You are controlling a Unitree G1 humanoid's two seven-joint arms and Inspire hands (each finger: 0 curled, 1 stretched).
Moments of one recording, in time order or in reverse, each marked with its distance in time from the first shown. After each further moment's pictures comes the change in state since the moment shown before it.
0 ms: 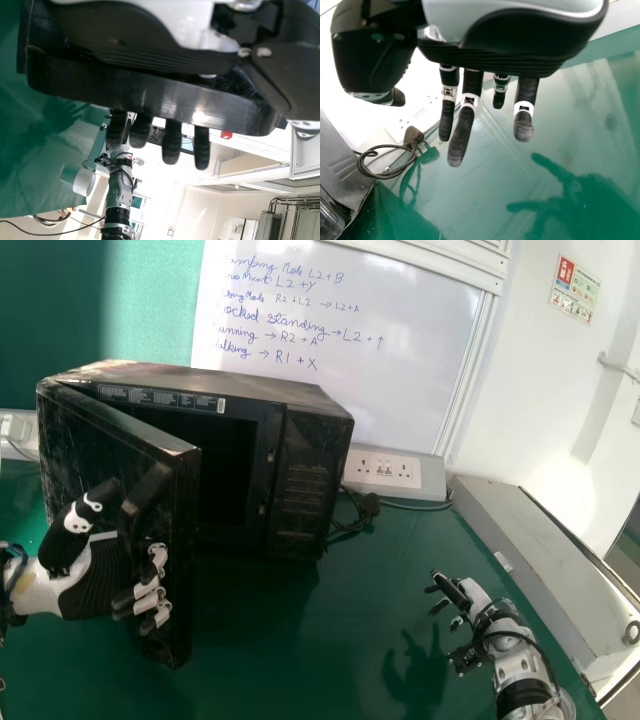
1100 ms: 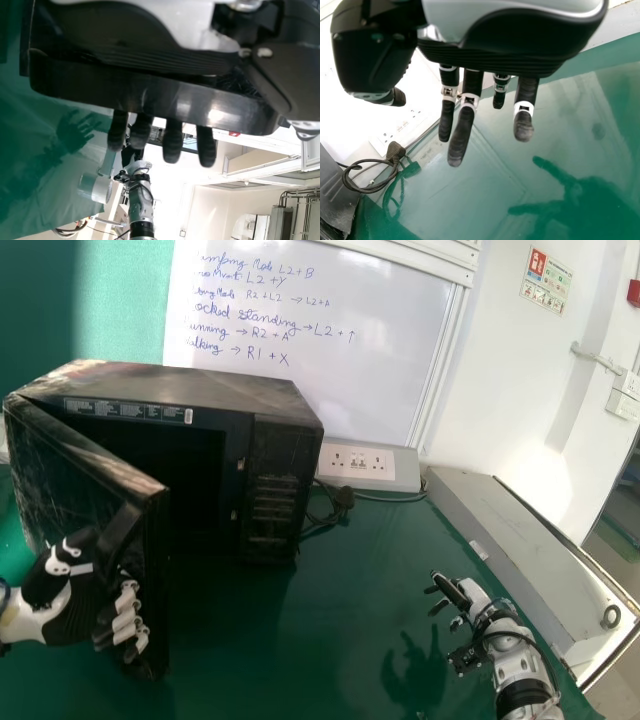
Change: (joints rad) left arm 0.184 0.015 0.000 0.047 0.039 -0.264 -0.078; right arm 0.000 -0.001 0.002 0.000 0.000 0.000 0.000
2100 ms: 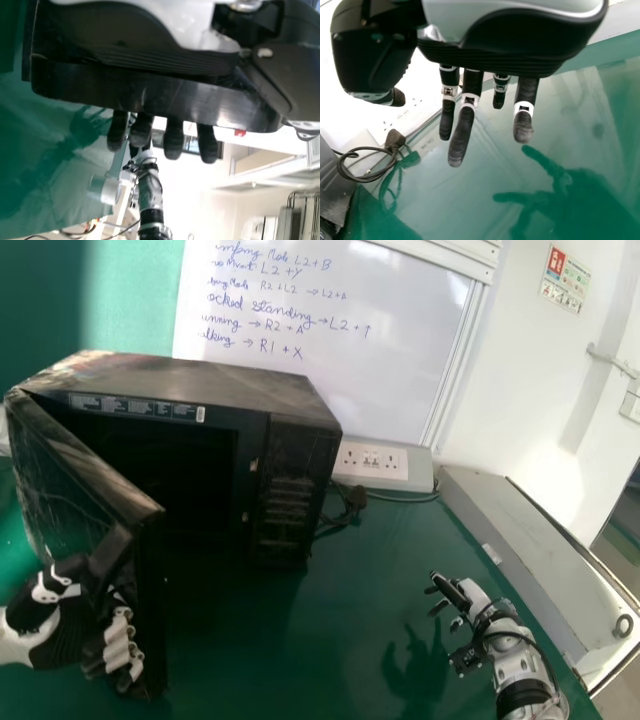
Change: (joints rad) left arm 0.252 -0.010 0.092 -0.367 -0.120 0.103 0.164; right arm 0.000 -0.006 0.019 0.000 -0.021 -0.005 0.001
